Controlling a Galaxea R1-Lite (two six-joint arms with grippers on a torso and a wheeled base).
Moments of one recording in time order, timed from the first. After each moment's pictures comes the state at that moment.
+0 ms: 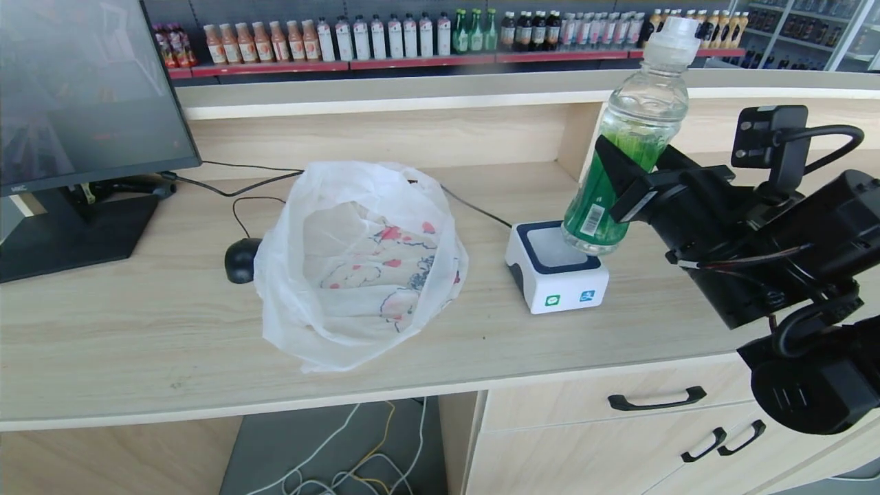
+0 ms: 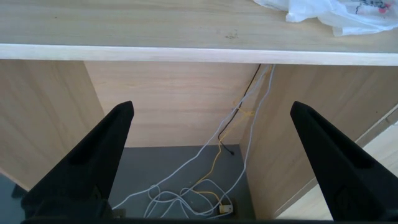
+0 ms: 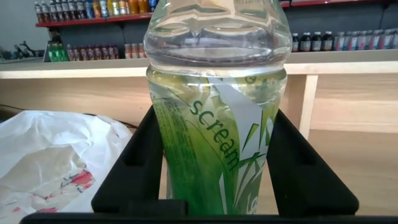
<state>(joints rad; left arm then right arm) 0.00 0.00 0.00 0.00 0.00 0.00 0.42 1.80 -0.77 -1.57 -0.08 -0.06</state>
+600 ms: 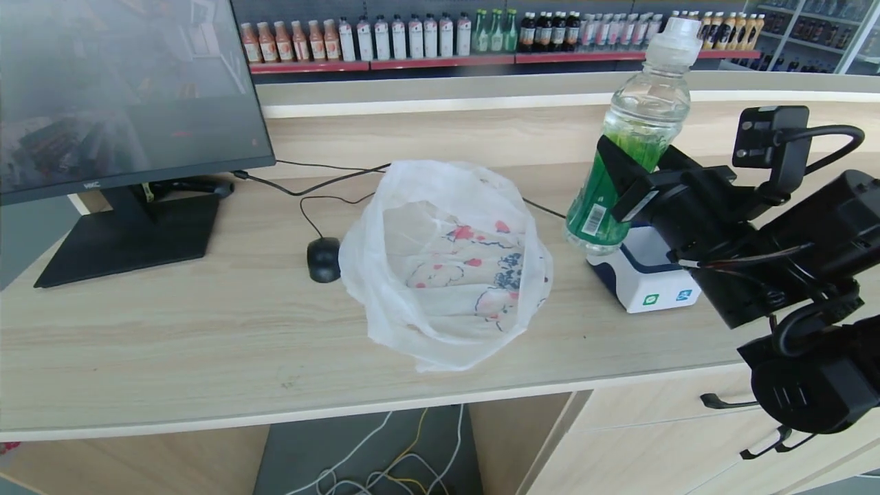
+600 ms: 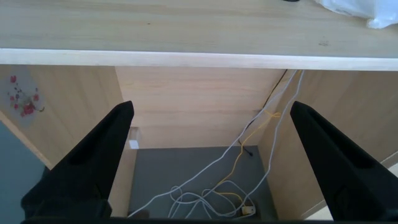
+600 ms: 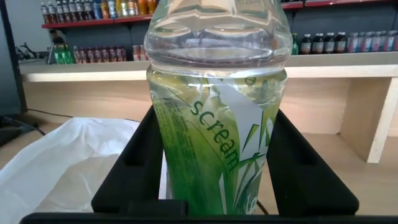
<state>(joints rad) 0.00 0.00 0.00 0.00 0.00 0.00 0.42 1.79 -0.77 -1.57 -0.09 -0.06</state>
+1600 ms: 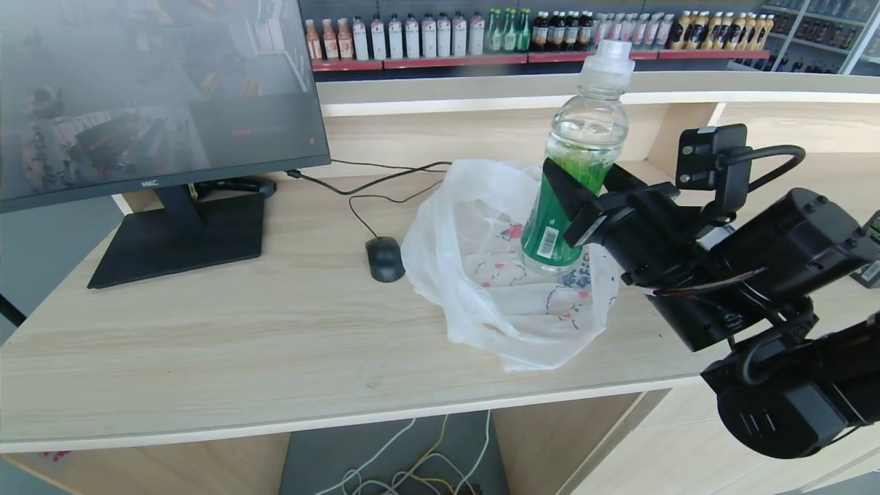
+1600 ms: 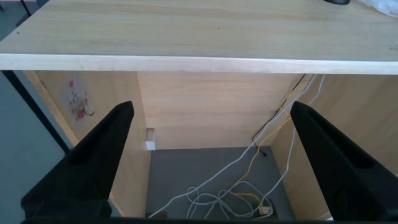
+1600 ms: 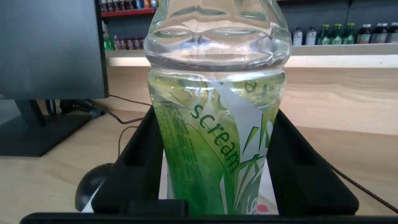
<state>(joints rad) 0.00 0.00 0.00 0.00 0.00 0.00 0.56 1.84 -0.78 -1.57 -0.07 -0.07</state>
